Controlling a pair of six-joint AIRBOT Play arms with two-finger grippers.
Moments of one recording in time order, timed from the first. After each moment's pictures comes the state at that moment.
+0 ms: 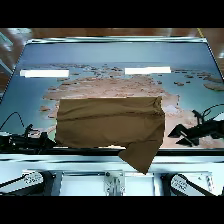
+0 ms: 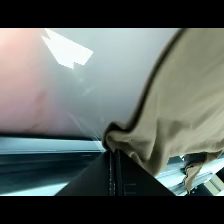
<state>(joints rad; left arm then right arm) 0.68 -1.30 0.46 0.91 -1.26 -1.14 -0.53 -1.26 0.74 -1.17 1.41 1.30</state>
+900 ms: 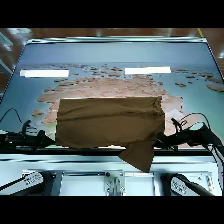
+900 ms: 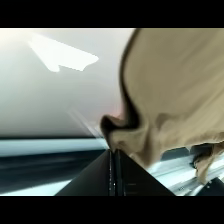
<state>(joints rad) 0.68 -1.25 0.51 0.89 -1.30 -1.04 -0.32 -1.23 0.50 -0.97 1.21 1.24</state>
